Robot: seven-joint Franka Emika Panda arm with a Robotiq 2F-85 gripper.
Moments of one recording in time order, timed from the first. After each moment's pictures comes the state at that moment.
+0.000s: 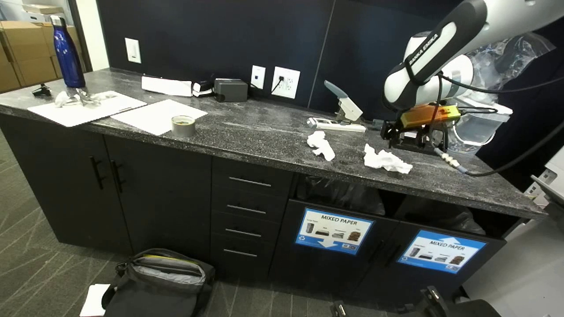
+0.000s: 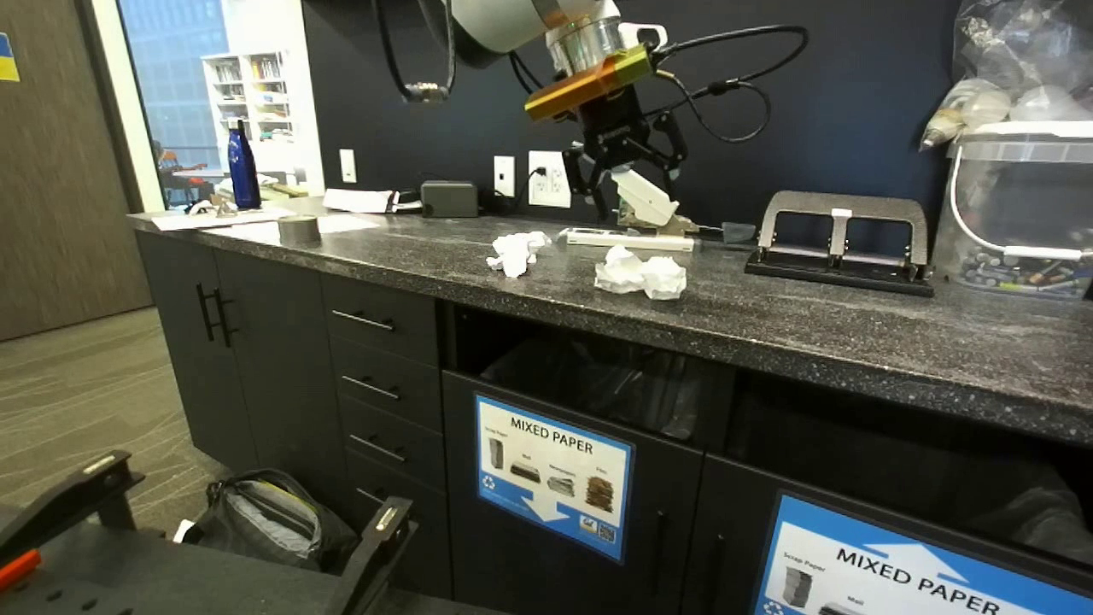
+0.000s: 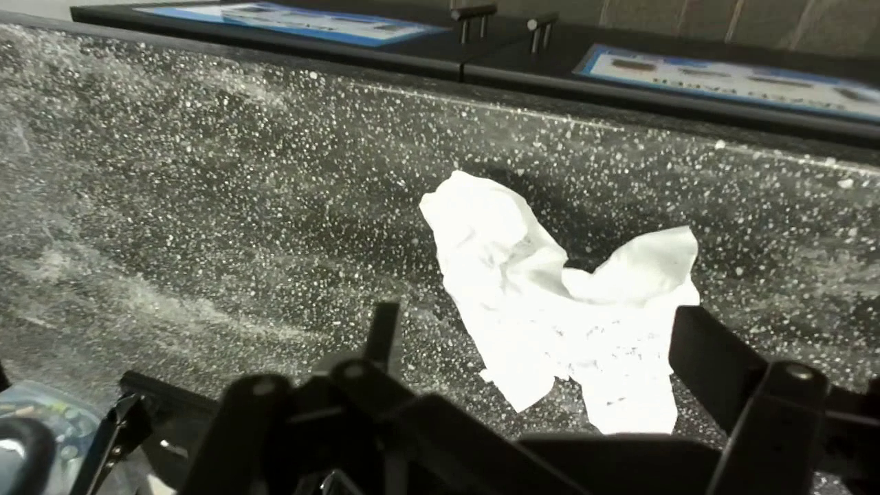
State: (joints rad) arm 0.28 0.39 -0.58 -1.99 -0.24 2.52 0.09
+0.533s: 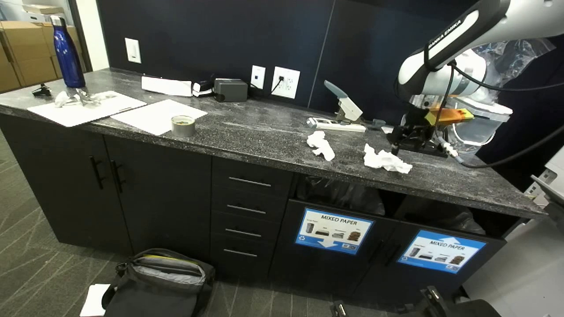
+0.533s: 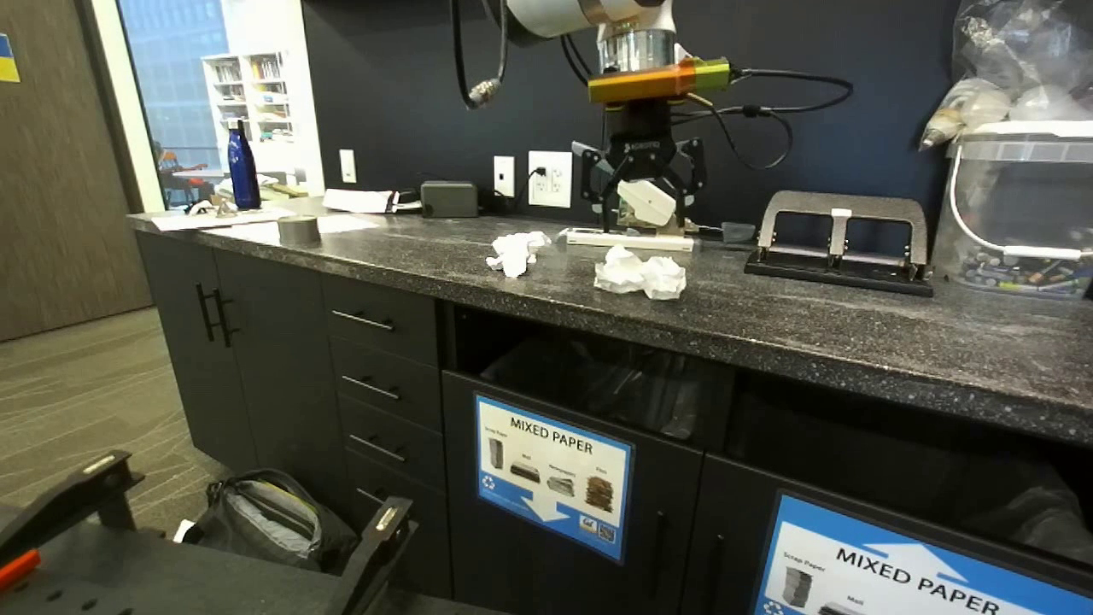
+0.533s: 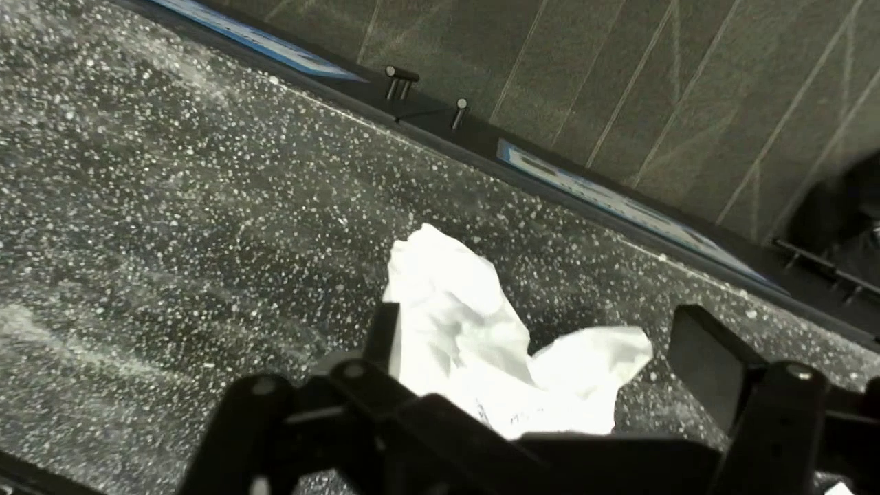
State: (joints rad) arm -0.16 0.42 -0.18 -1.86 -0.10 2.31 -0.41
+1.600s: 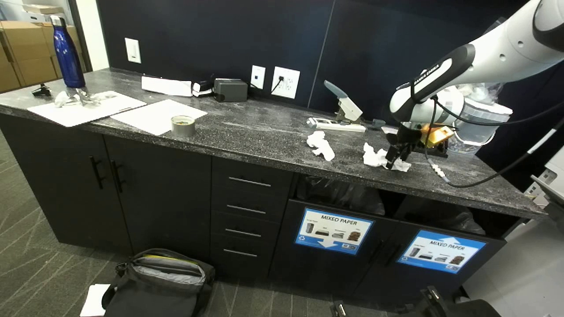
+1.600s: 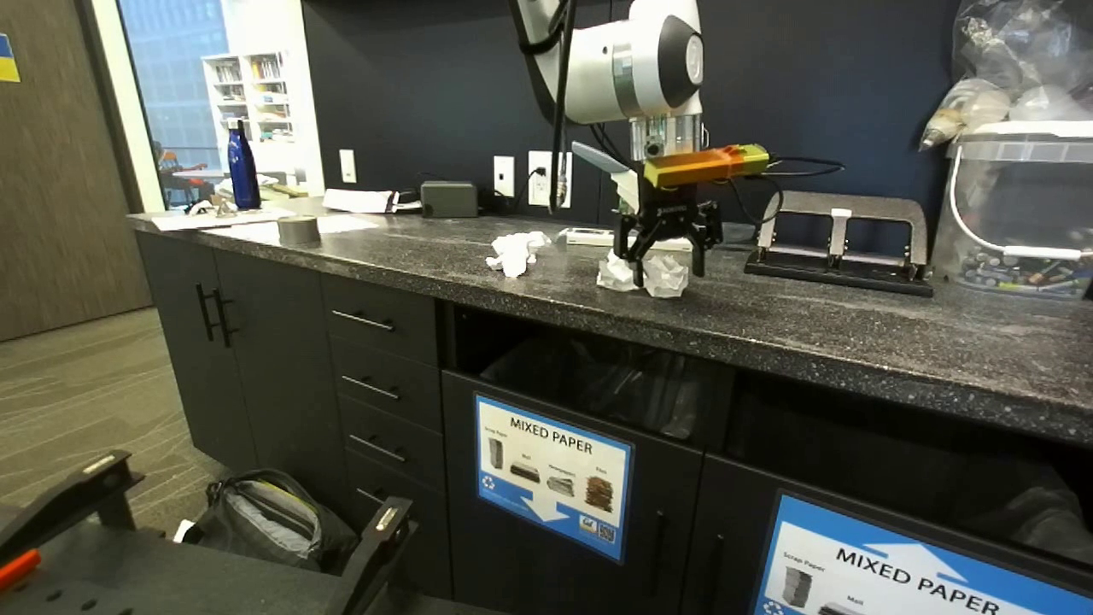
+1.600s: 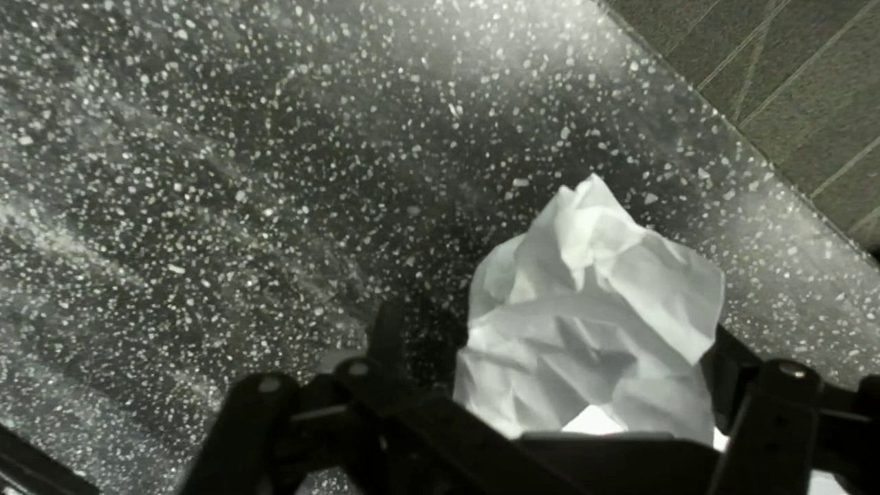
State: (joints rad) arm -0.32 0.68 -0.05 -1.65 -0.13 2.44 -0.70
